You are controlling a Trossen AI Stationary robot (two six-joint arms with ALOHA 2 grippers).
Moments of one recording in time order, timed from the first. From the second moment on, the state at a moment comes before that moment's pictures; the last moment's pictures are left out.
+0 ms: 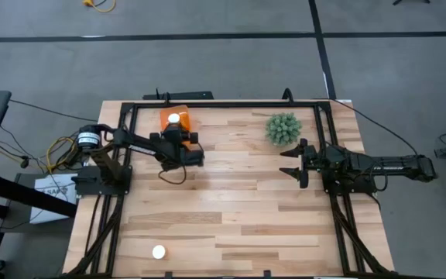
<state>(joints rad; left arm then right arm) 0.11 1.72 0.86 -0.63 -1.37 -1.43 -0.07 0.22 0.01 0.01 0.03 0.18</state>
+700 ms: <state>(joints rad) 0.33 1.72 0.86 -0.11 -1.09 -0.94 -0.07 0.22 0.01 0.01 0.03 0.18</state>
